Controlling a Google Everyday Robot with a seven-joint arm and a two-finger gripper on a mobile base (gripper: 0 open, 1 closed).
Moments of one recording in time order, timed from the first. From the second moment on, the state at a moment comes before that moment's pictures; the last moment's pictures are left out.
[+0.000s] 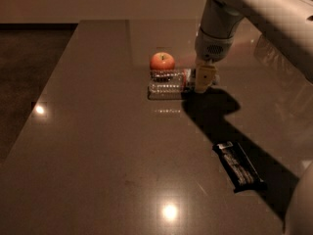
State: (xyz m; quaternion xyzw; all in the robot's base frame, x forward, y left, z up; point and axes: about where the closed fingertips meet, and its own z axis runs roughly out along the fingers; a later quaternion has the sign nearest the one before) arm 0.608 -0.143 0.869 -0.65 0.75 -0.01 0.08
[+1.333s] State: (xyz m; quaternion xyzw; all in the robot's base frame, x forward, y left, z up) arm 0.610 -0.140 0.854 -0.66 0.75 0.00 0.08
